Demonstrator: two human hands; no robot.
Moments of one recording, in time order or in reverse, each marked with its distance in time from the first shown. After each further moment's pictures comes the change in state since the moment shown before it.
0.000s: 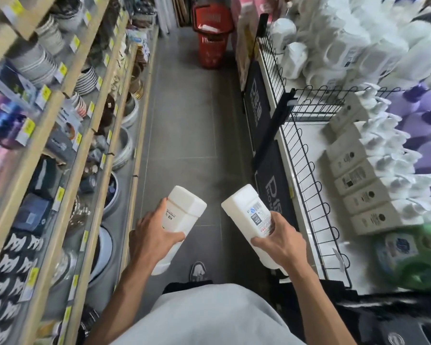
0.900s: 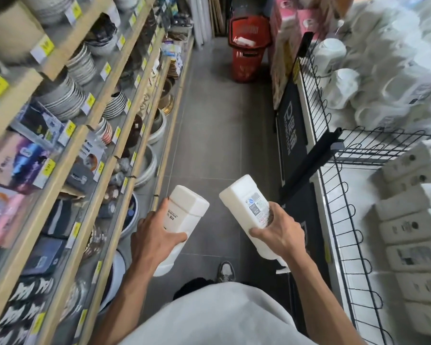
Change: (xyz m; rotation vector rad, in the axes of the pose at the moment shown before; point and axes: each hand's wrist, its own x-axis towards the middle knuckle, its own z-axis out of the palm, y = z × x) left_hand 0.167 0.044 -0.067 -0.023 0.062 -0.129; right_hand 0.211 -0.123 -0.036 0.052 -0.064 -0.146
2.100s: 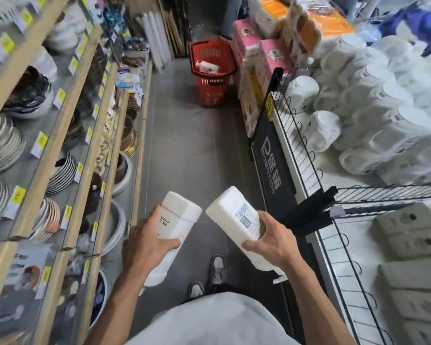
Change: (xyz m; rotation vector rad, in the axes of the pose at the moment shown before) left_hand 0.302 0.133 -0.061 -0.060 -0.118 0.105; right_hand 0.257 -0.087 -0.075 0.021 -0.009 0.039
